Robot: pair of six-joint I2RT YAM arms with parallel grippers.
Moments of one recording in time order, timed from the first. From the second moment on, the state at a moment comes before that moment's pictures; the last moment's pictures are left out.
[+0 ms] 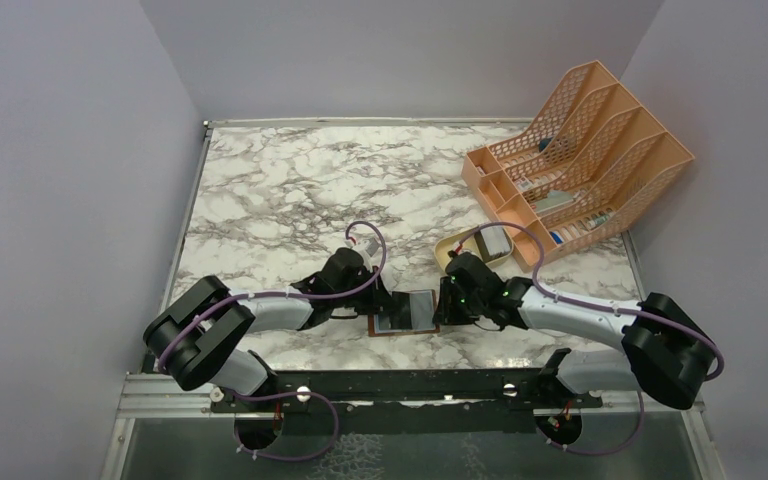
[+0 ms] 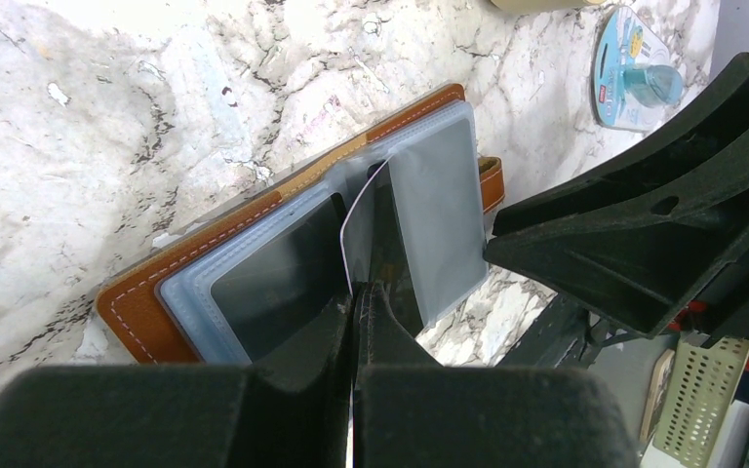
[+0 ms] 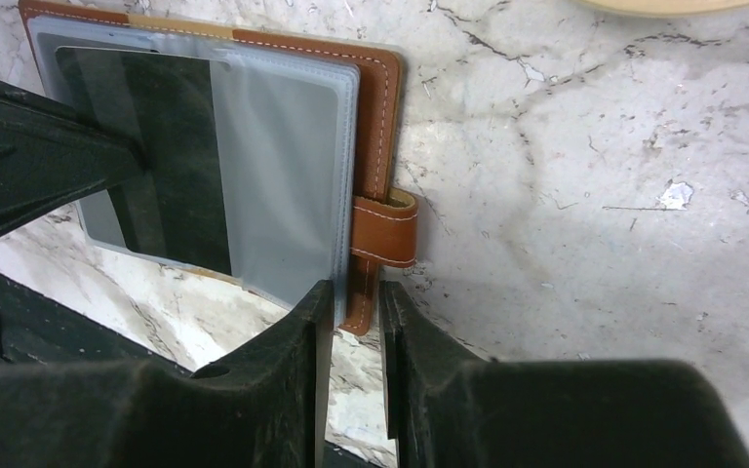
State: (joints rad) left arm -0.76 1.44 0.43 0.33 0.28 -0.82; right arm 0.85 1.27 0.55 -0.25 0.00 0.75
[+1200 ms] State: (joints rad) left arm -0.79 1.35 0.37 0.37 0.24 -0.96; right arm 0.85 1.27 0.52 -0.20 -0.04 0.76
